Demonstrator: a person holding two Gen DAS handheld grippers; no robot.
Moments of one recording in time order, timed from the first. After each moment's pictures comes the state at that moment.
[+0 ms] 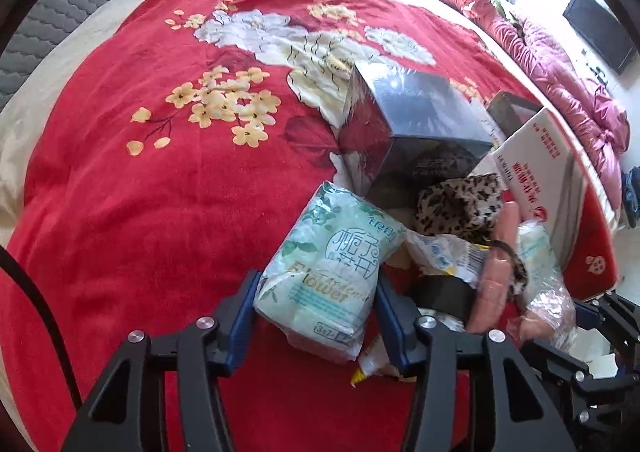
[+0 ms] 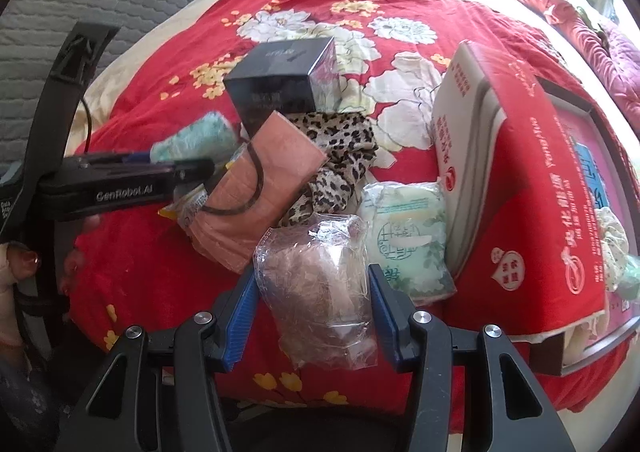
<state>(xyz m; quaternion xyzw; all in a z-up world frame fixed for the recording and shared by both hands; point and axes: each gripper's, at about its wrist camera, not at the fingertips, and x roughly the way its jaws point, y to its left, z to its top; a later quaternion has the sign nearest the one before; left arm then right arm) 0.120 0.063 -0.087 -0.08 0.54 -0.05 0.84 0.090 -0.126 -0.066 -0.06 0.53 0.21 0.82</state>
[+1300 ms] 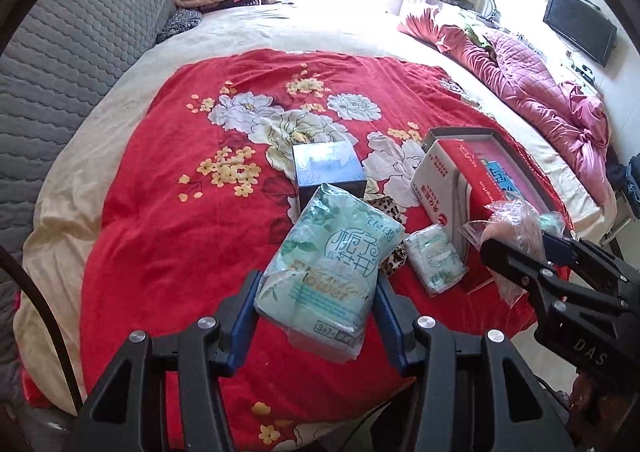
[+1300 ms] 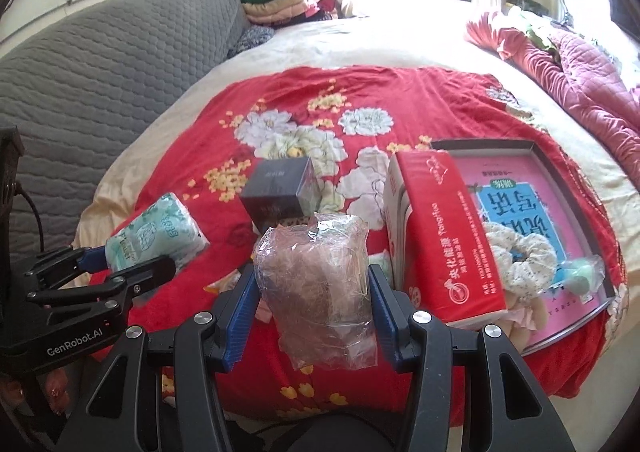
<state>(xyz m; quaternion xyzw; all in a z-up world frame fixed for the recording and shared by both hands) 0.038 0.012 0.037 -0.03 0.47 -0.02 0.88 0.056 -0.160 0.032 0.01 0.43 0.18 0.89</state>
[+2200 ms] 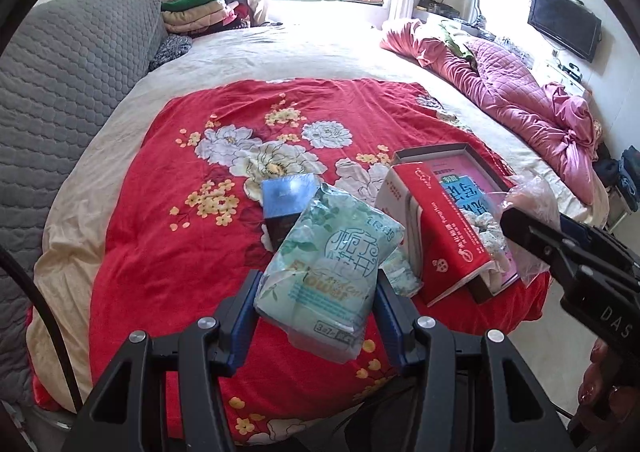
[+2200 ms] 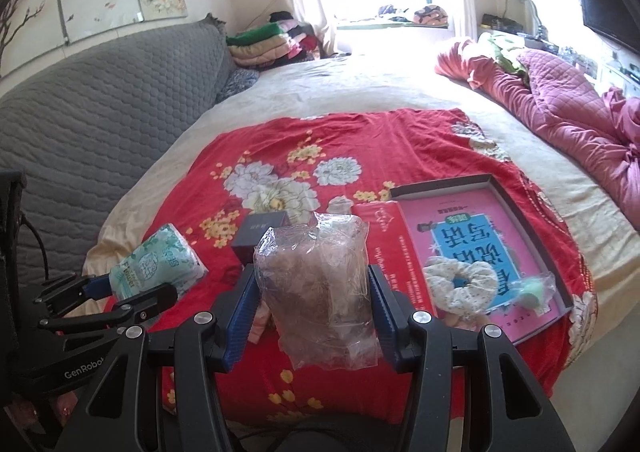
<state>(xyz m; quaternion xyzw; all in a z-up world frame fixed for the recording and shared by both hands) 0.024 -0.033 0.085 -0.01 0.44 -0.03 0.90 0.029 -0.212 0.094 0.04 0.37 0.15 0.92</state>
